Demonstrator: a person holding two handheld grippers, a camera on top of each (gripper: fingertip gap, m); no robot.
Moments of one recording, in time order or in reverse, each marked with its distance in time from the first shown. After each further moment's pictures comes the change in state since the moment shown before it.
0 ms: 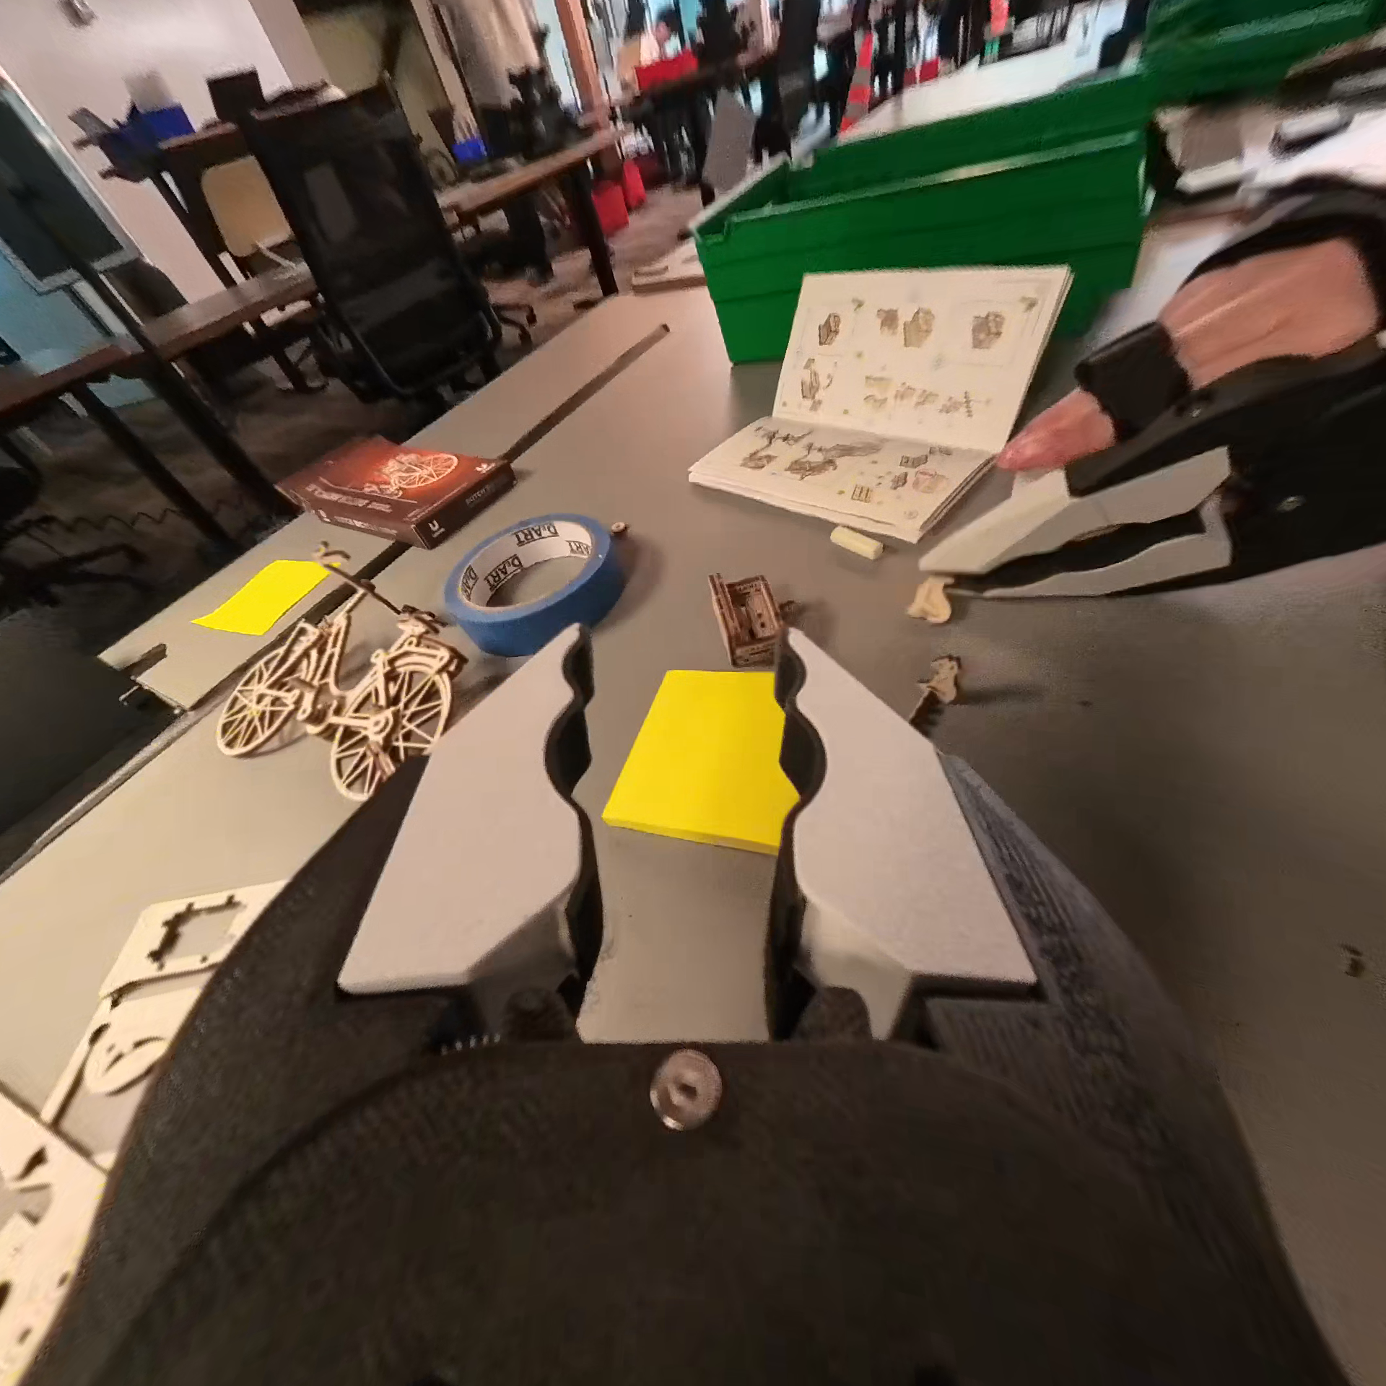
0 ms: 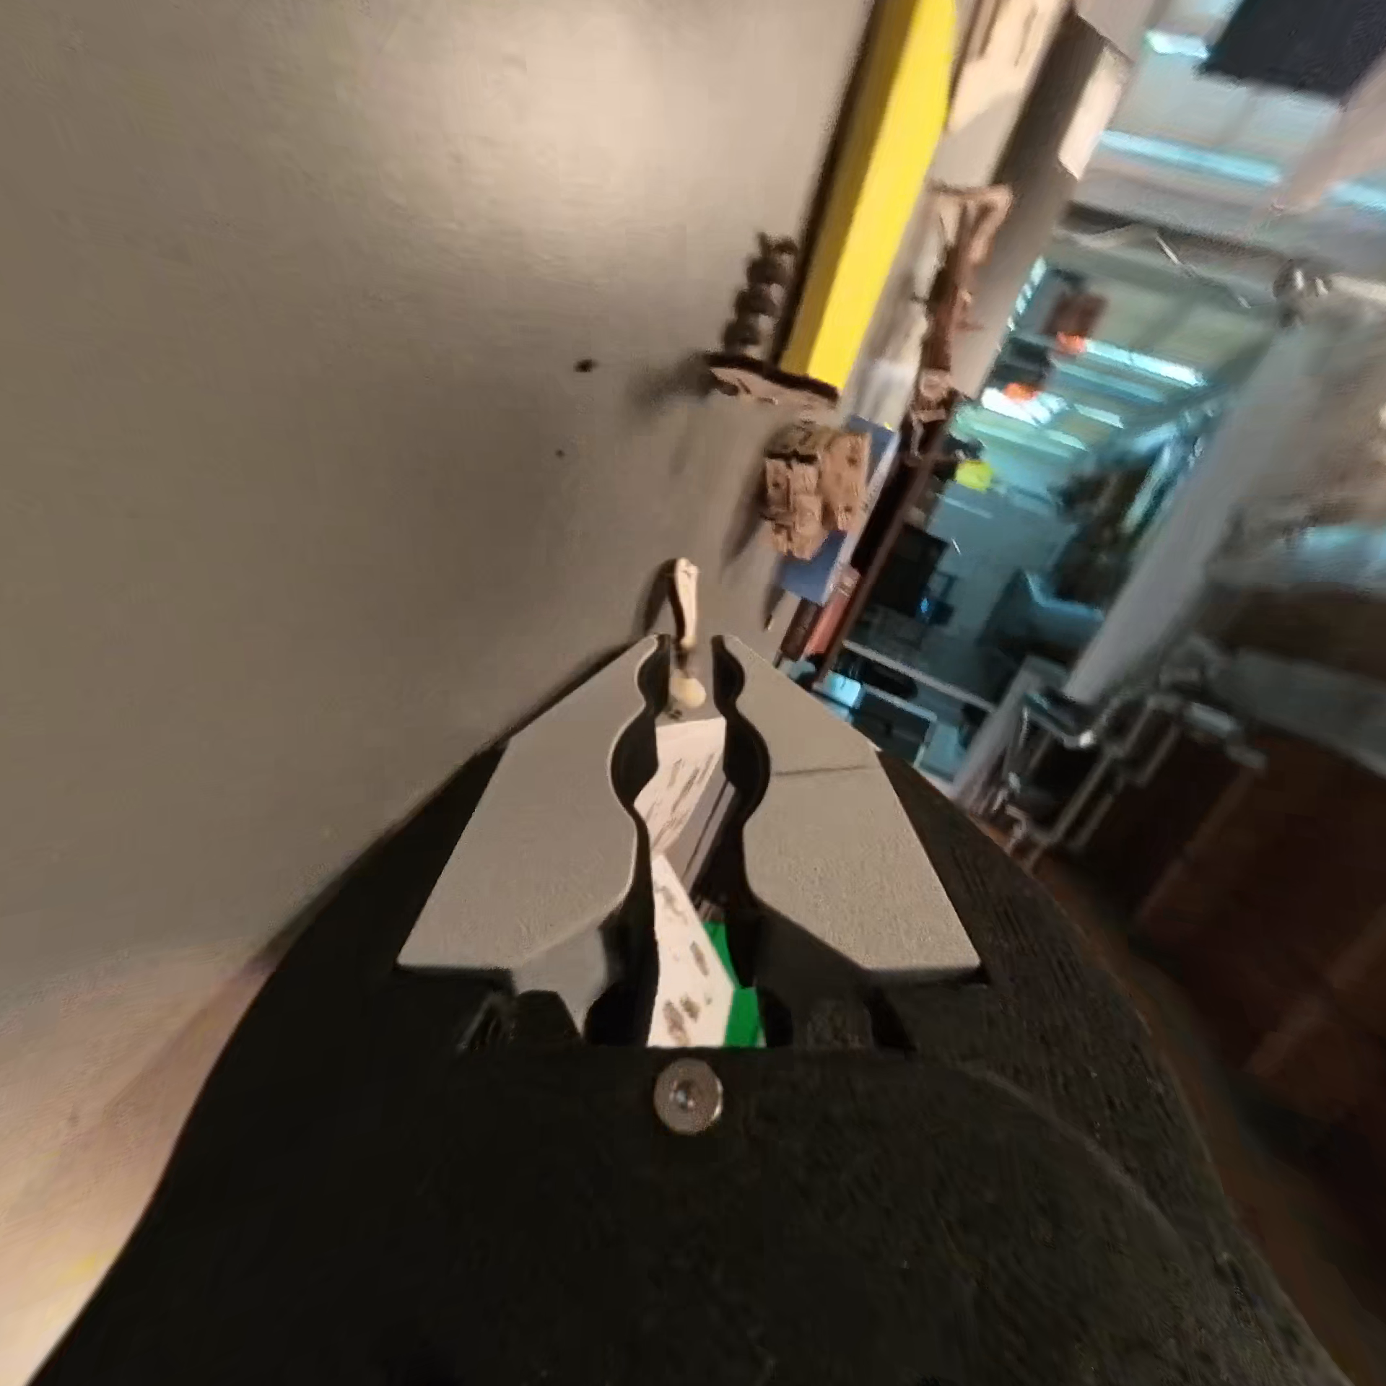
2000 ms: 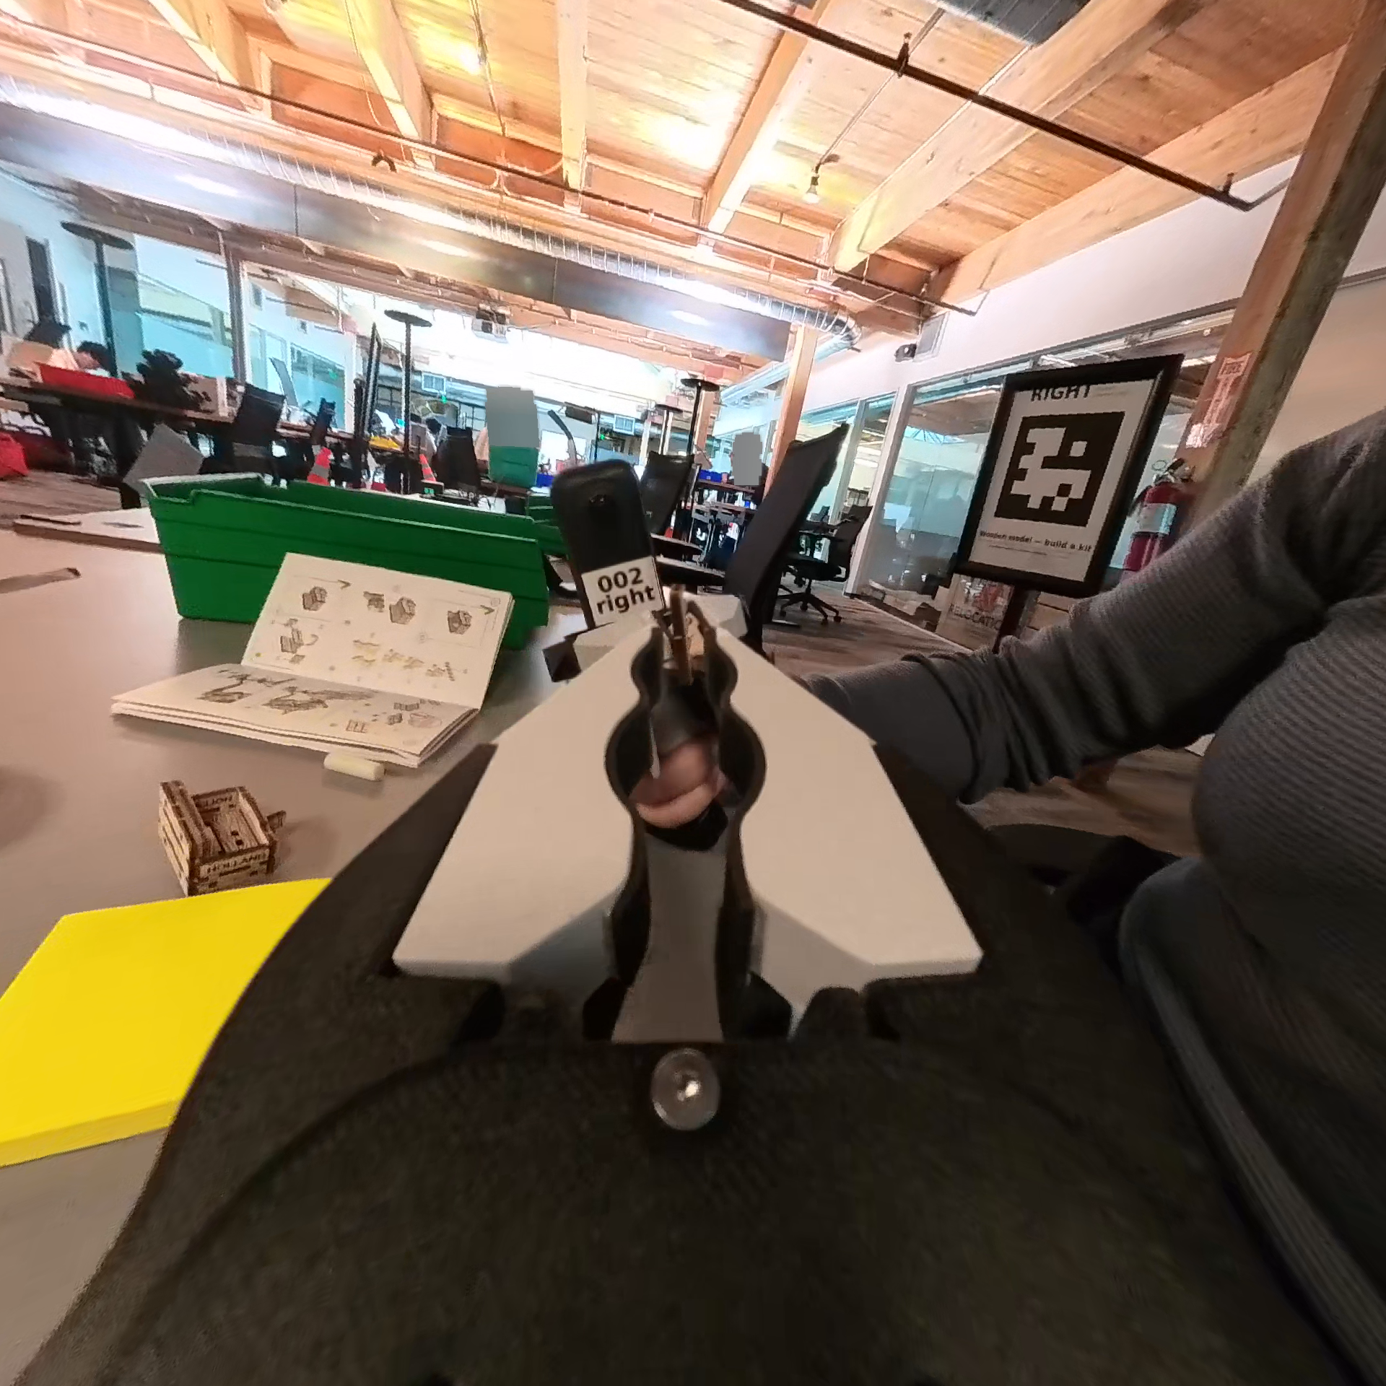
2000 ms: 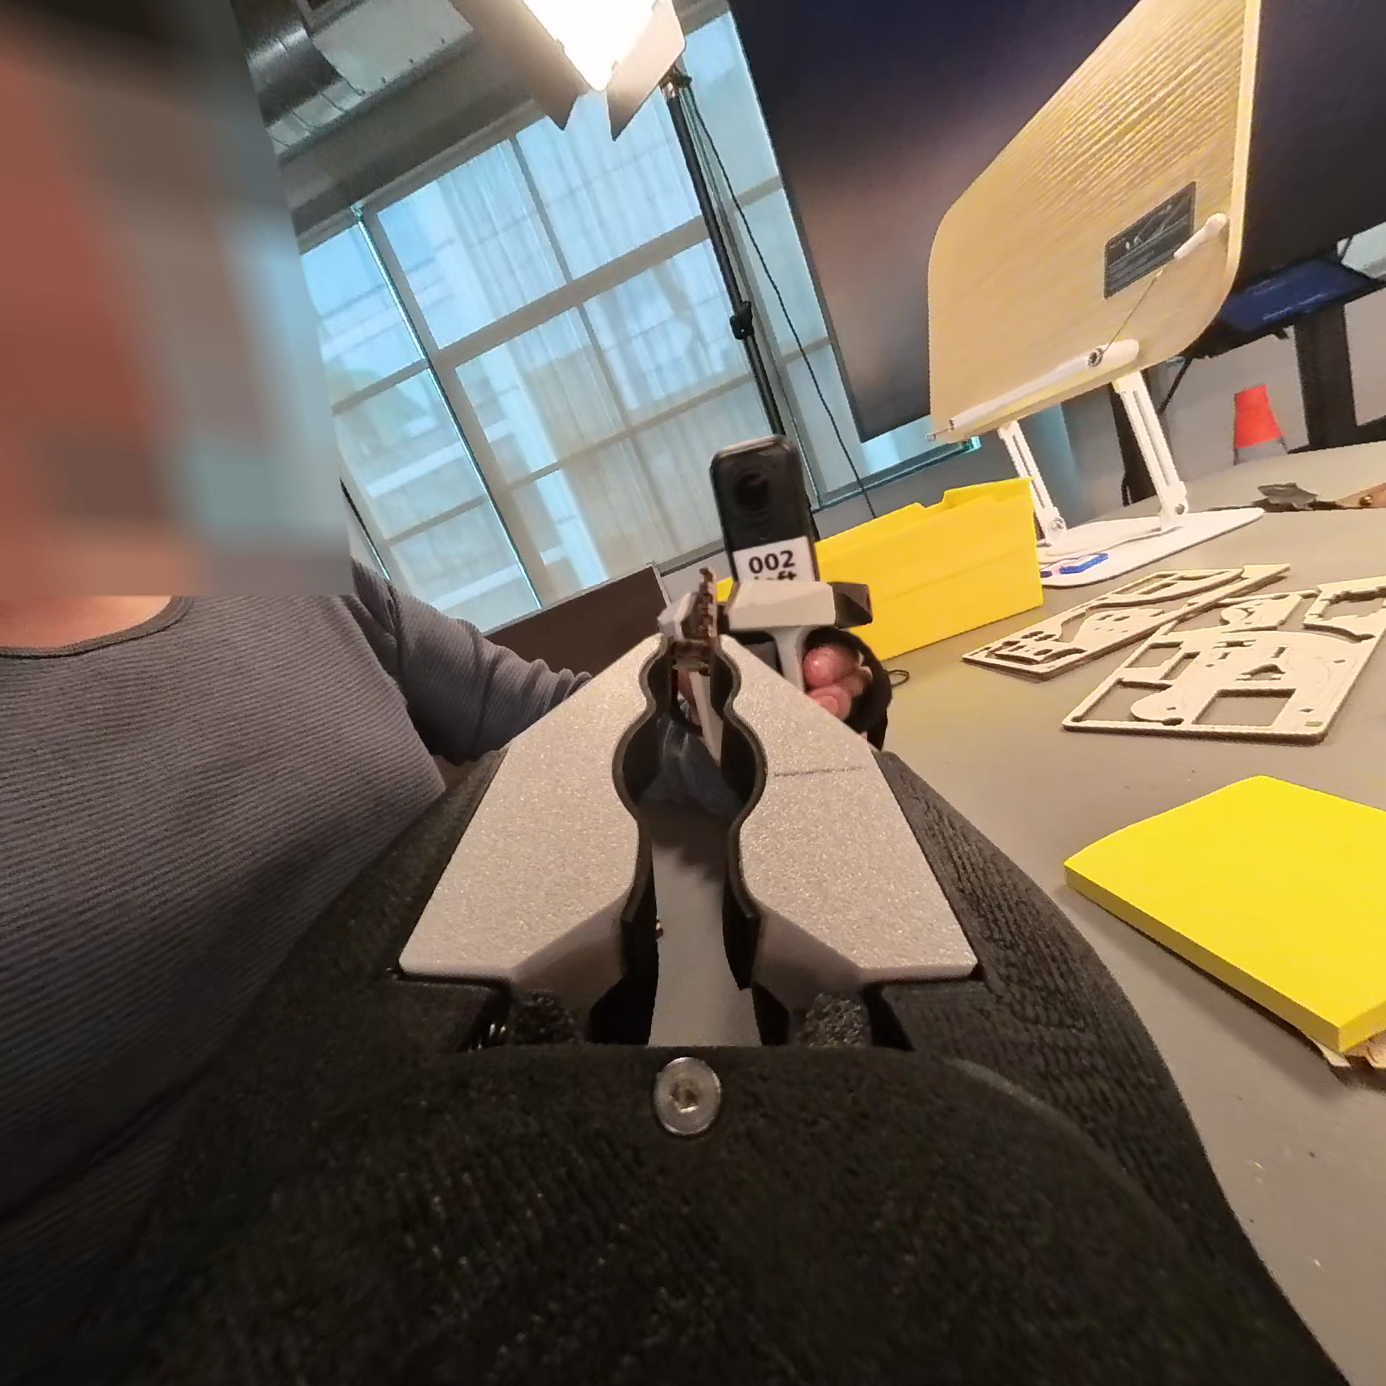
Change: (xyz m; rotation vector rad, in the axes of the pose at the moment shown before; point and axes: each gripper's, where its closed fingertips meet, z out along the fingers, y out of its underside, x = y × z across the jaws) left arm 0.090 -0.053 -0.062 0.490 0.741 -0.401; right arm 0.120 -0.106 -0.102 1.549 -0.659 1.737
